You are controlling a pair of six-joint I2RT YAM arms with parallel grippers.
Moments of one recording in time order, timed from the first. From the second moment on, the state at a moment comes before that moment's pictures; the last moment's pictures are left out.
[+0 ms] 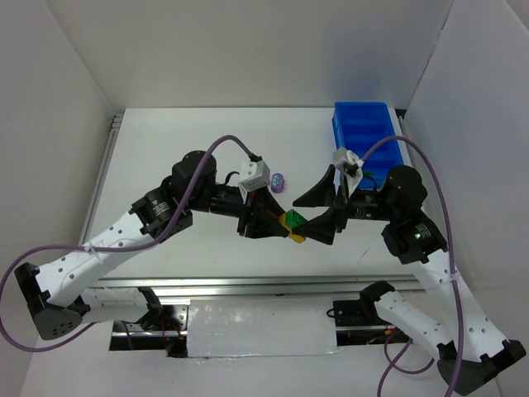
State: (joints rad) left arm -0.89 1.18 1.28 -0.23 0.76 -0.13; right arm 0.42 0.77 1.00 -0.24 -1.00 0.25
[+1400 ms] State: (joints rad) left arm -0.88 1.19 1.29 -0.33 0.70 -0.08; right arm 0.48 0.74 0.97 -0.23 -0.88 0.20
